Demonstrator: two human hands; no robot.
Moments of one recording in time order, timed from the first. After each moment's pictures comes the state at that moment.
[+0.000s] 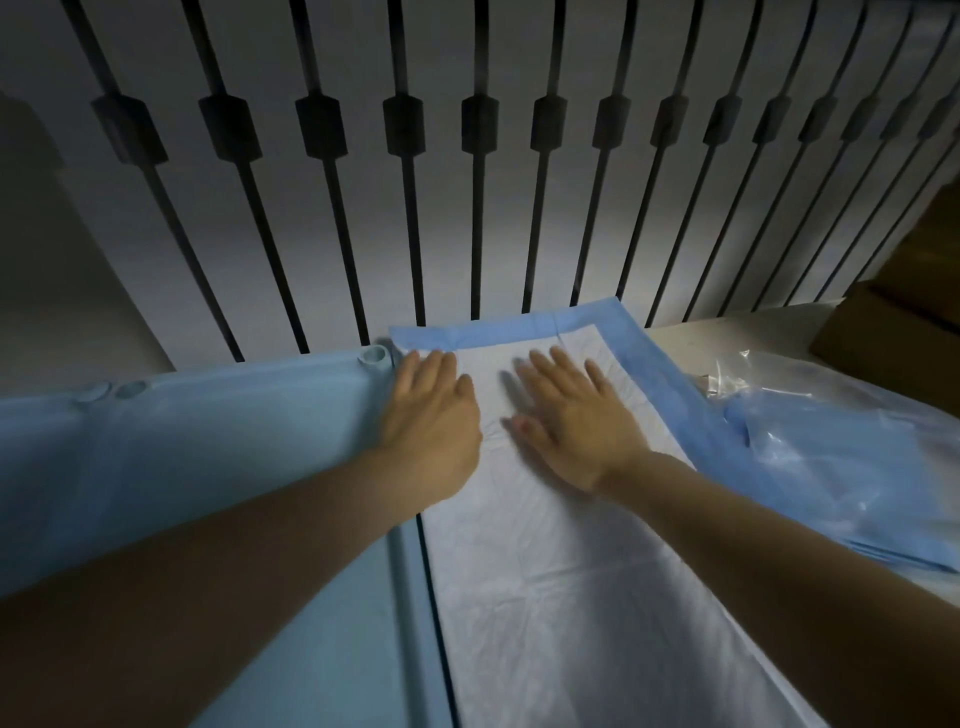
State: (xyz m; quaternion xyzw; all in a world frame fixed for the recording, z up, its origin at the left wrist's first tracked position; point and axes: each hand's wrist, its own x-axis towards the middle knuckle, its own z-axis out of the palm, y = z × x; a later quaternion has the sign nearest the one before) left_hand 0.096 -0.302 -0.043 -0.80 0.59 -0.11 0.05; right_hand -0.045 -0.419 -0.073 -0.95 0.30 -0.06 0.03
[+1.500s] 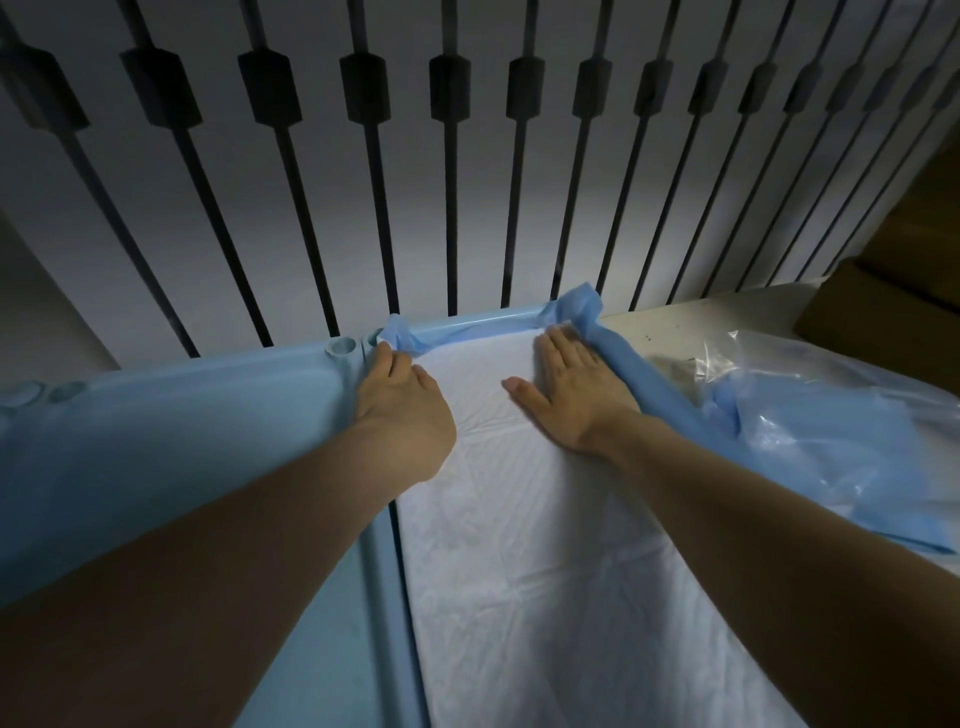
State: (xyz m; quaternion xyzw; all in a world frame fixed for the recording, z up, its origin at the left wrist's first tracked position) left_hand 0.100 -0.325 -0.048 -0.75 0.55 -0.14 0.34; right_hand -0.036 -0.466 -0.090 -0.91 0.40 -0.01 0.06
